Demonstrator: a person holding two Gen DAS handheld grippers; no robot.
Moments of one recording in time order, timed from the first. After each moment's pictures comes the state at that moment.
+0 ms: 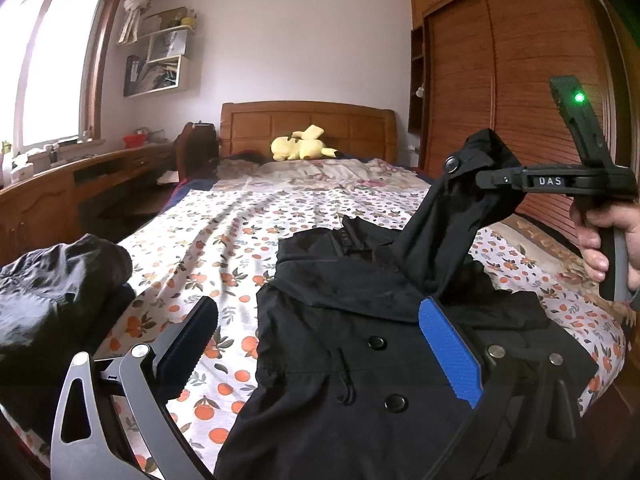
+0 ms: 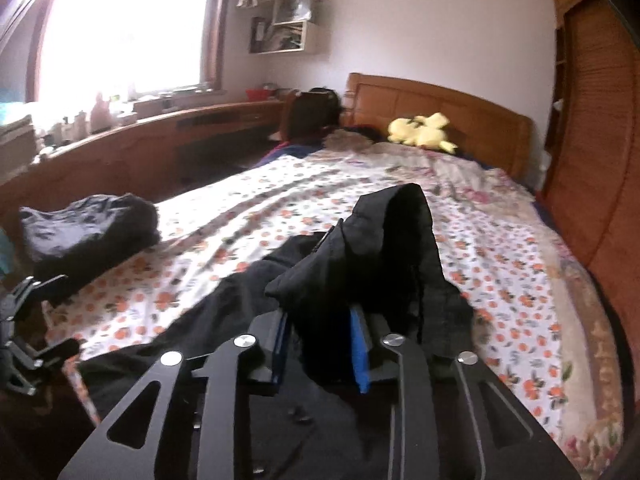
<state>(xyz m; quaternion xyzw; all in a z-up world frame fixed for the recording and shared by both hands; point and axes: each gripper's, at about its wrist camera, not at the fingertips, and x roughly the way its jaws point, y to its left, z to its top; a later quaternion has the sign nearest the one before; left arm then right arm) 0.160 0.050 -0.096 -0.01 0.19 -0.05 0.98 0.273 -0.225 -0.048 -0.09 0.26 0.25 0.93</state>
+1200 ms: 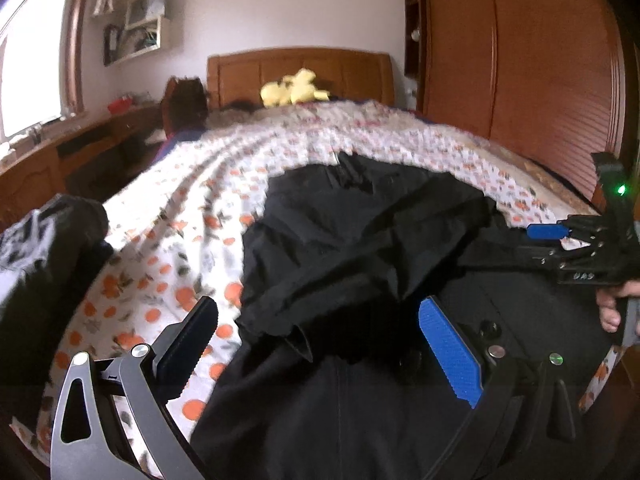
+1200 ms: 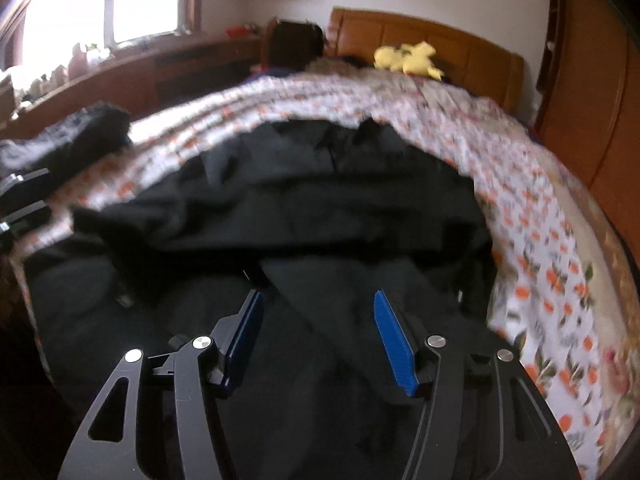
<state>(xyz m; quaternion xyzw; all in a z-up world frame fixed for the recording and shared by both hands) 0.202 0.033 -0.159 0.03 0.30 -0.06 0.95 0.264 -0.272 -0.204 -0.11 0.36 0.20 0.90</state>
